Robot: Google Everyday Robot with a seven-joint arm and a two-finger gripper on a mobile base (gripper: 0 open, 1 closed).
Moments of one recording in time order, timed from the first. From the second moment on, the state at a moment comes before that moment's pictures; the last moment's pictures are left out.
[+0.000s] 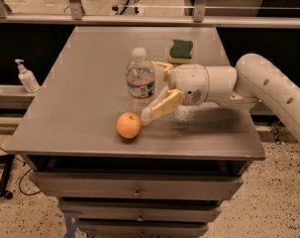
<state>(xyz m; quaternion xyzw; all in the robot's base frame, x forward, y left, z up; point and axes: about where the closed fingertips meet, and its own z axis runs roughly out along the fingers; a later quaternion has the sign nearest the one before) 0.505 0.018 0.923 -0.49 0.49 0.53 0.48</state>
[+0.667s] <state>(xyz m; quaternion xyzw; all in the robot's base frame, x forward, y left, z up) 0.506 -0.025 0.960 -0.51 0.51 0.48 0.50</state>
